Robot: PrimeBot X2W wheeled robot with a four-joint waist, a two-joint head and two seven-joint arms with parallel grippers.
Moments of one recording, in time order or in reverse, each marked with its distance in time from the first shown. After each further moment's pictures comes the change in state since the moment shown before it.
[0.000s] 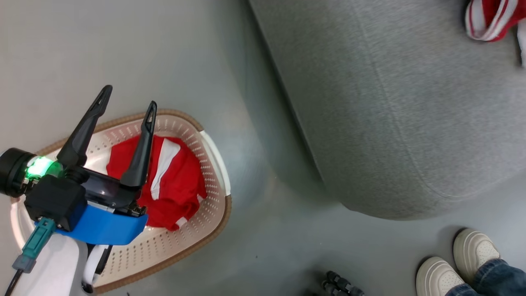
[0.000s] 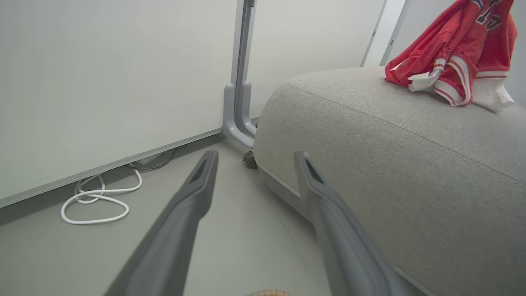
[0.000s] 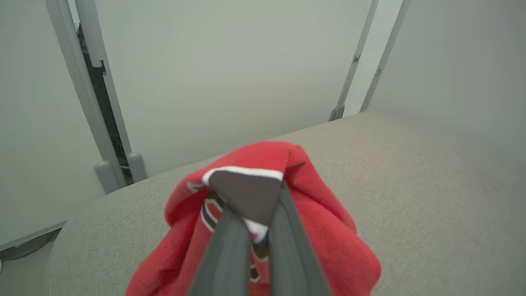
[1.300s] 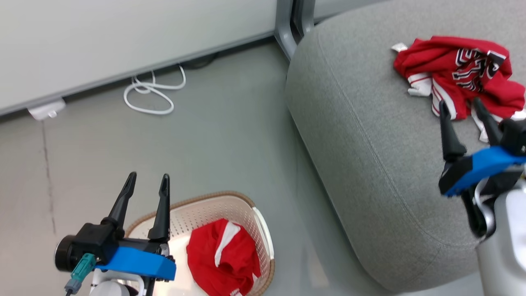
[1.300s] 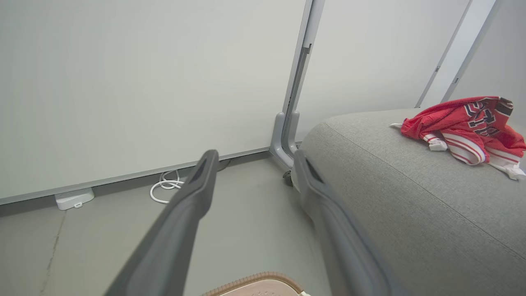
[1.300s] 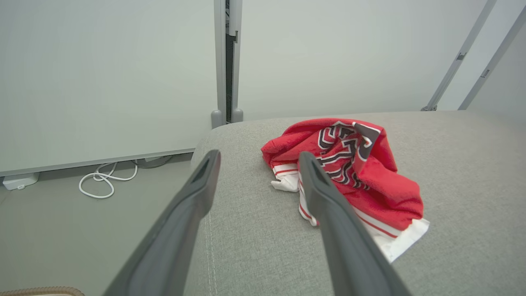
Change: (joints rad) left arm 0.161 -0.222 0.053 0.303 -0.081 0.027 -0.068; right arm 0.541 0.080 0.329 -0.070 -0.093 0.000 -0.114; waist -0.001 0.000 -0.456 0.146
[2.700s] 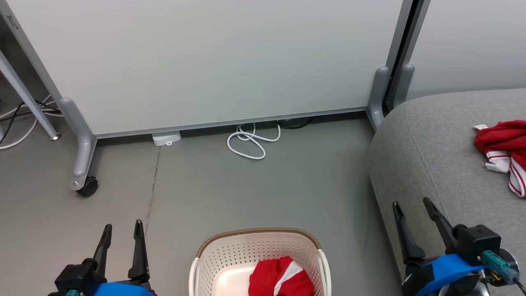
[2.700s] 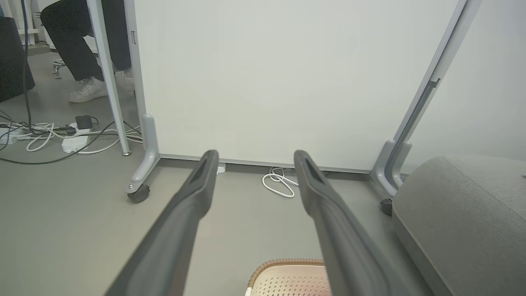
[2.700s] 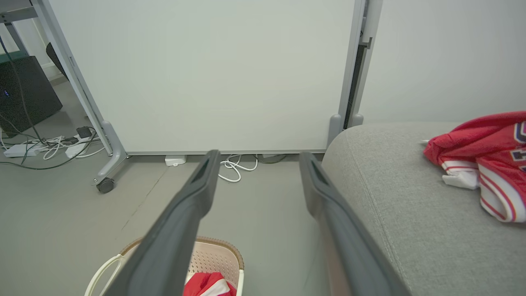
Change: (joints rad) left arm 0.129 -0.084 0.190 0.128 0.022 -0.022 -0.001; right arm 0.513 0.138 0.094 -0.365 0.005 0.000 0.010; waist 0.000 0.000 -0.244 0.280
